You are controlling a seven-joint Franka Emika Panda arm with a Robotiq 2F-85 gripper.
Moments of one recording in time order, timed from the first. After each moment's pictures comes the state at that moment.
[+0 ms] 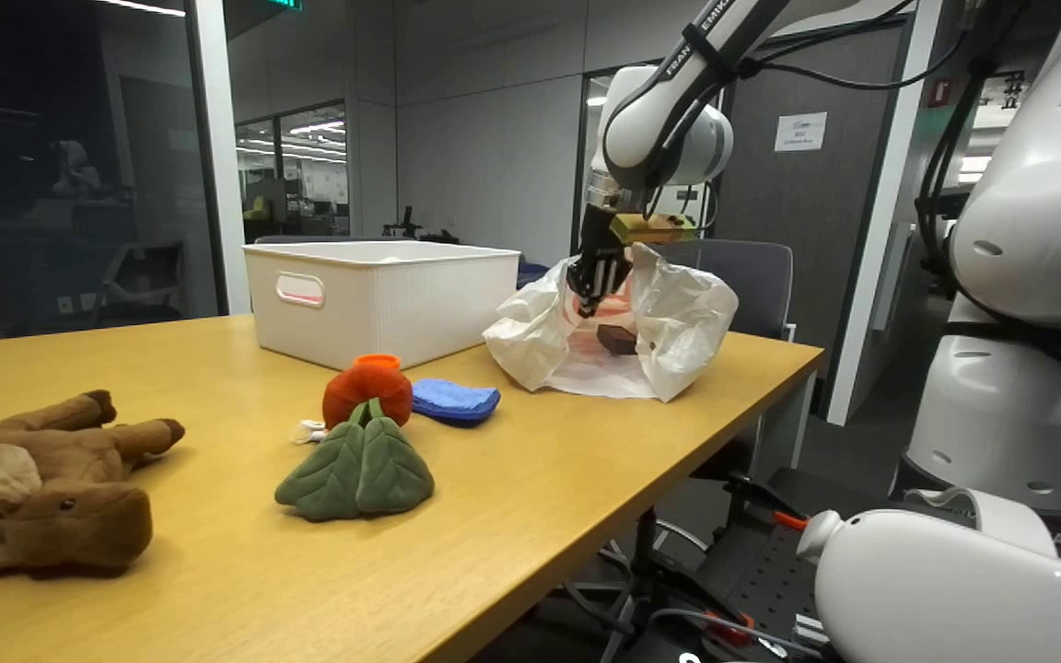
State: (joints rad) arm -0.08 -0.17 -0.10 -2.57 -0.18 2.67 0.16
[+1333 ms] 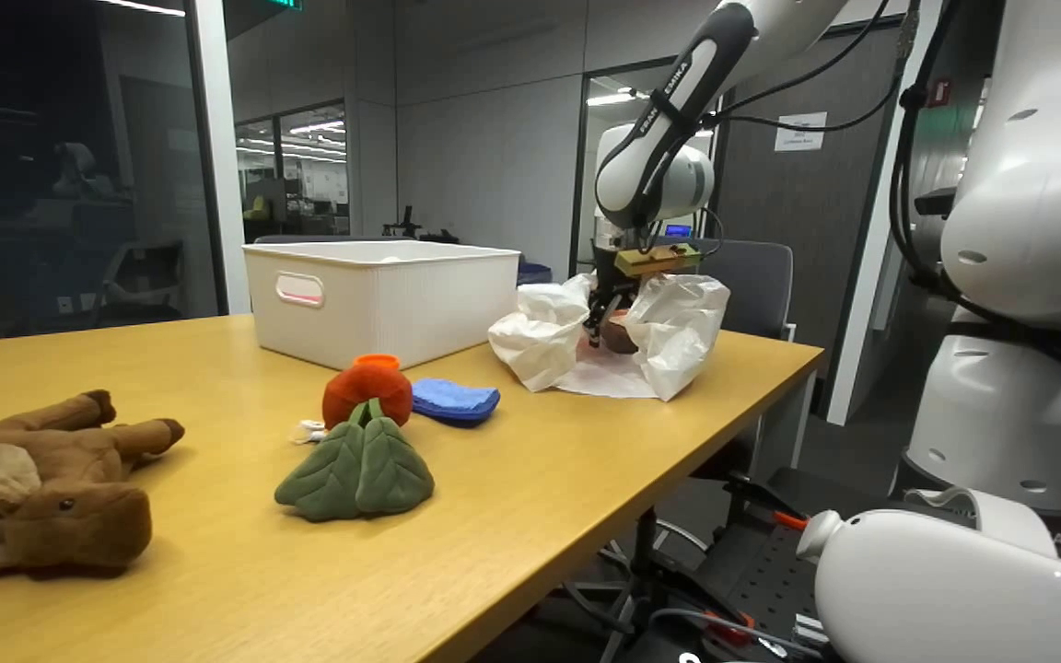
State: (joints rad) arm -0.15 0.06 -0.15 -2.42 -0.24 2.57 0.23
